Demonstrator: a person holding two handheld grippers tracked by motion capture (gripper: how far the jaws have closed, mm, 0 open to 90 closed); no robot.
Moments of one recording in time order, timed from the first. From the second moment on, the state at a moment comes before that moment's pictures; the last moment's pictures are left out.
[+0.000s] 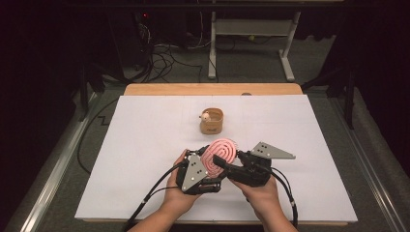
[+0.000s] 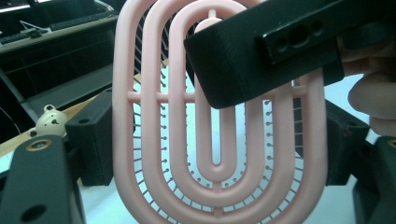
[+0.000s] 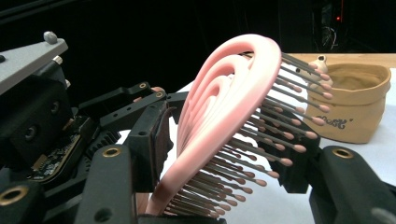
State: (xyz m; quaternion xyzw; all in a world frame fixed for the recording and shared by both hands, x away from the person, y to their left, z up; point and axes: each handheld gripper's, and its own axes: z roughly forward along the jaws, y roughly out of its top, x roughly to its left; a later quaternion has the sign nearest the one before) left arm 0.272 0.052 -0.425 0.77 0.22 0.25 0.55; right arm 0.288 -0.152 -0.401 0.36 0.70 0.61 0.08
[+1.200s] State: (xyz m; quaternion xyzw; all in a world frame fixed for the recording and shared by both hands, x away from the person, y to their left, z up) left arm 0.269 0.048 -0.425 0.77 0.21 0.28 0.54; right arm 0.282 -0.154 -0.390 0.38 0.68 0.62 0.06
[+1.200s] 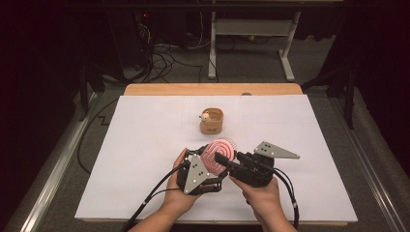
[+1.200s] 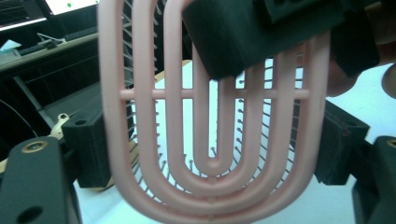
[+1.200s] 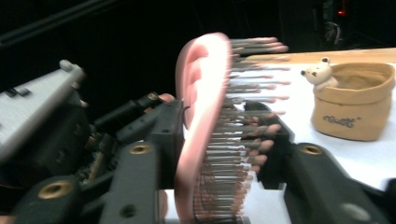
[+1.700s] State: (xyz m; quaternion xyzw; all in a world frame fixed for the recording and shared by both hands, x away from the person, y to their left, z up) left arm 0.269 0.049 -0.424 0.76 0.21 0.28 0.54; right arm 0.278 -0.152 -0.386 0.37 0.69 0.62 0.08
